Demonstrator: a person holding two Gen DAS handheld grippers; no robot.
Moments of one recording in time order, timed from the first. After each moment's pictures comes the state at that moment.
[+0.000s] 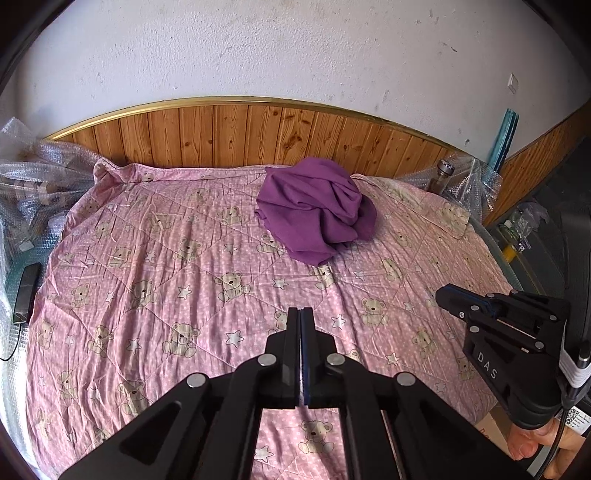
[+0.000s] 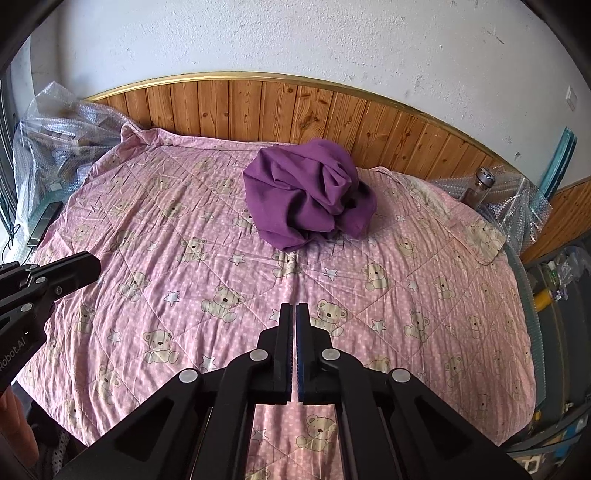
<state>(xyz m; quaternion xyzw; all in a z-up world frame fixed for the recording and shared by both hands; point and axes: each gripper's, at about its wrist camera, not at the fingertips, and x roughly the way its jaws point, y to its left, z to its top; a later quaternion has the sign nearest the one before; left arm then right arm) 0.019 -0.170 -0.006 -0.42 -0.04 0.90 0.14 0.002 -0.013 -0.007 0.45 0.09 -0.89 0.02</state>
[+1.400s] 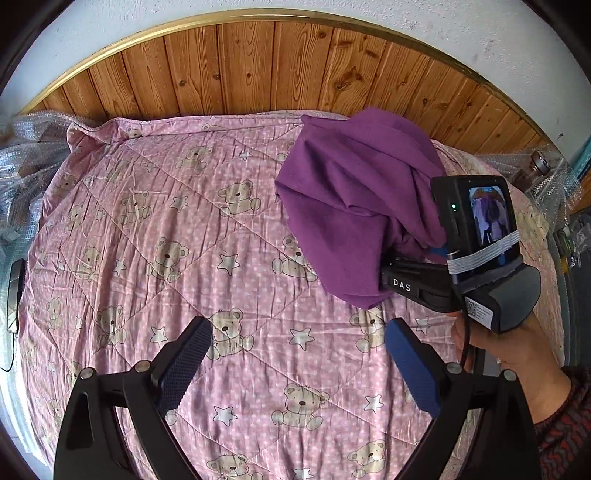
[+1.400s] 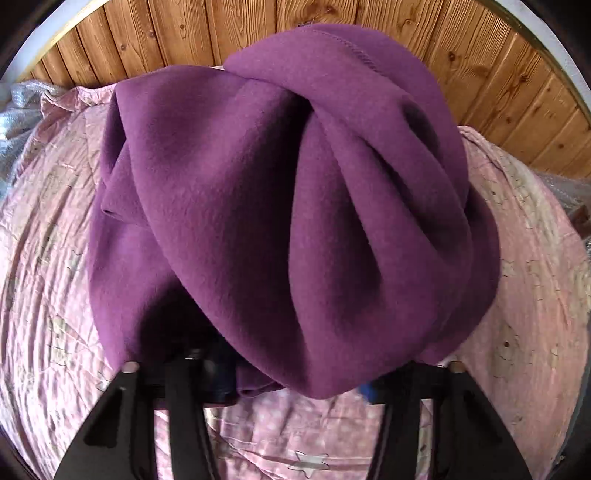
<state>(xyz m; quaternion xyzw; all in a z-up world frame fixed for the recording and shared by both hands) -0.193 -0.116 -0.088 -0.55 -0.03 0.83 0.04 -0.298 0.025 -0.191 0.57 0.07 -0.82 0.10</state>
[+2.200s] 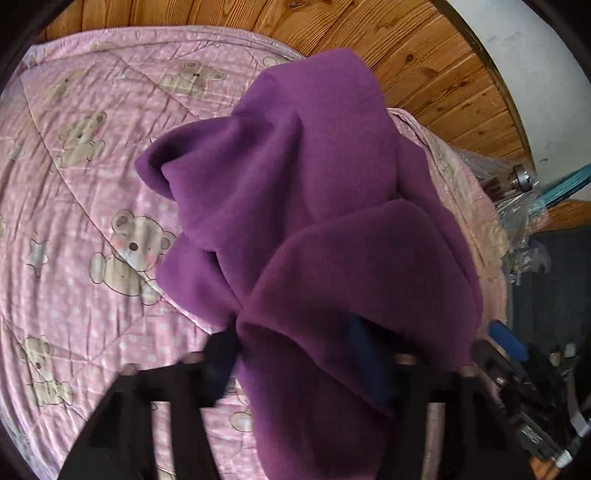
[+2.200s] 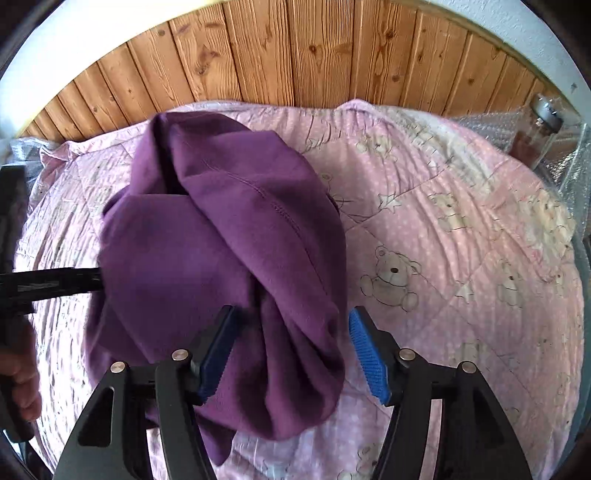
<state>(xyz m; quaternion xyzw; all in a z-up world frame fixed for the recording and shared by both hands) -0.260 -0.047 -0.192 -0.60 -0.19 0.76 0.15 -0.235 0.154 -0.154 0.56 0.00 -0.83 0.06</state>
